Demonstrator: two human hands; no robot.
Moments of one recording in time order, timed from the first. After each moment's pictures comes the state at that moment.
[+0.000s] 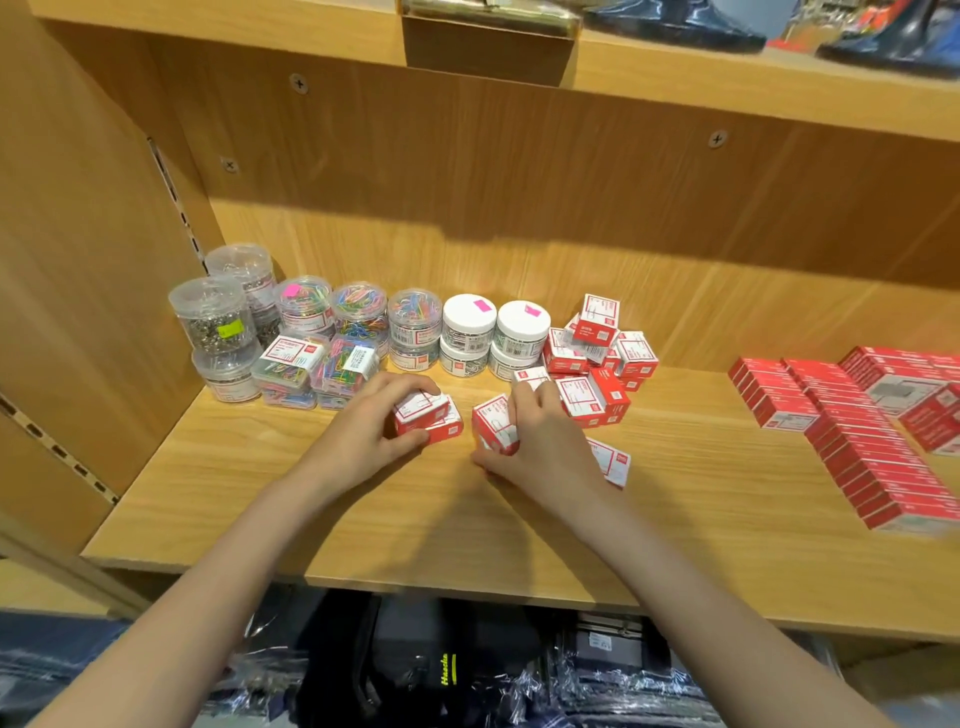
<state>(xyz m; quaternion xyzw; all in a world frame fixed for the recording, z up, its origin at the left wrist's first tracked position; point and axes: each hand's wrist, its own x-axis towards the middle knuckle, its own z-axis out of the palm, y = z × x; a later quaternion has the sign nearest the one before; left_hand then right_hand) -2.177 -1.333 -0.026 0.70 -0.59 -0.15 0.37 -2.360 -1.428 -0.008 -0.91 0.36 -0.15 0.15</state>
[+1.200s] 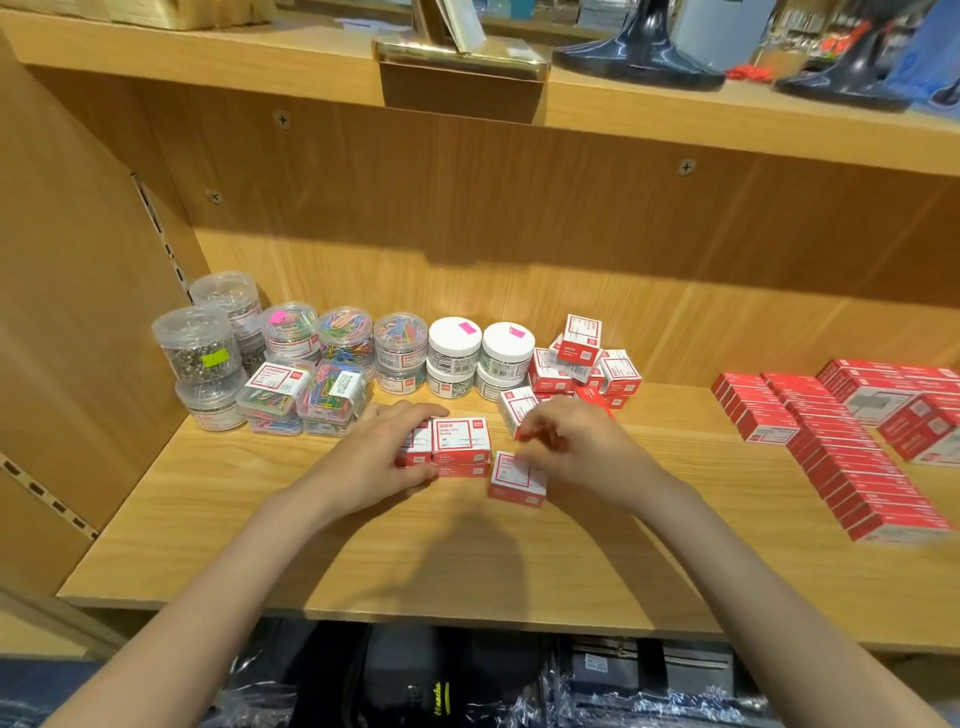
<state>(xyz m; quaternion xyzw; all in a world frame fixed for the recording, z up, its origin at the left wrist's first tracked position) -2.190 -1.343 -0.013 0.72 -0.63 -0.13 0.25 -2.395 -1.472 0.019 -0.93 0.28 -0.12 0.21</state>
